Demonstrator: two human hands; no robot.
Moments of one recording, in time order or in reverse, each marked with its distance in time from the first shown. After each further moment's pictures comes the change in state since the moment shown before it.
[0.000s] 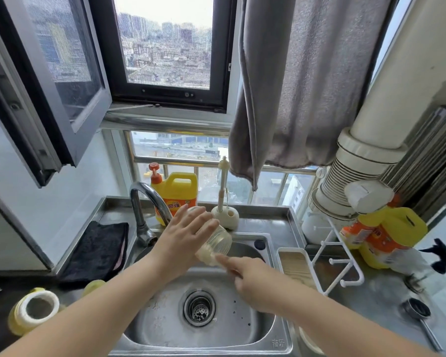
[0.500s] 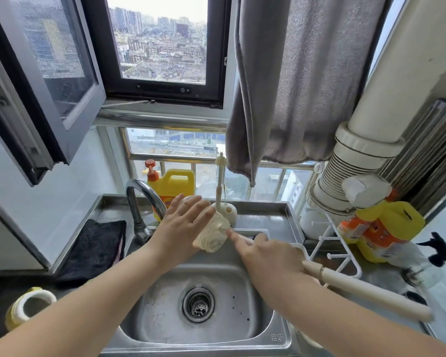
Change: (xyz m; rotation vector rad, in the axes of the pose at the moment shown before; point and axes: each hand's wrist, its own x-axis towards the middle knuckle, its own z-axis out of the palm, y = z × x) left_hand 0.014 -0.006 -0.005 0.005 -0.017 -0.018; right_hand -0.008 0.000 -0.012 -0.843 0.381 -0.074
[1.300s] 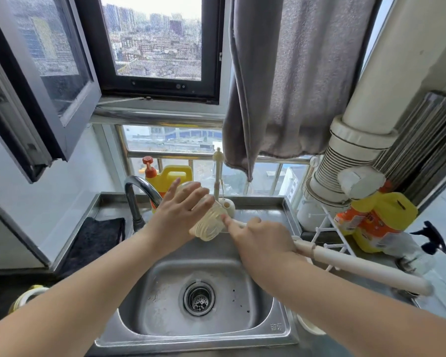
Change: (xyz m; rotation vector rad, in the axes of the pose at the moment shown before) left_hand 0.010 -0.008 -0.021 0.075 0.083 0.117; right_hand 0.007 -0.009 -0.023 0.061 -0.100 0.021
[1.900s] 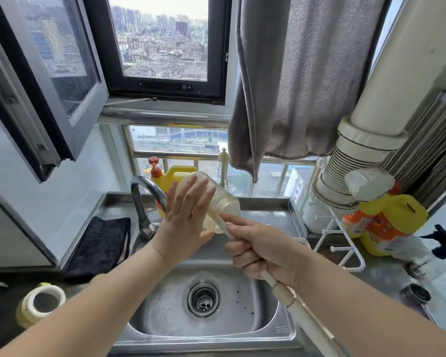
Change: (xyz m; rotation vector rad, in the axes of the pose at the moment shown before) left_hand -0.007 0.021 0.001 -0.066 0.292 -0.192; right_hand 0.004 0.010 -0.004 2.057 -0.589 0.136
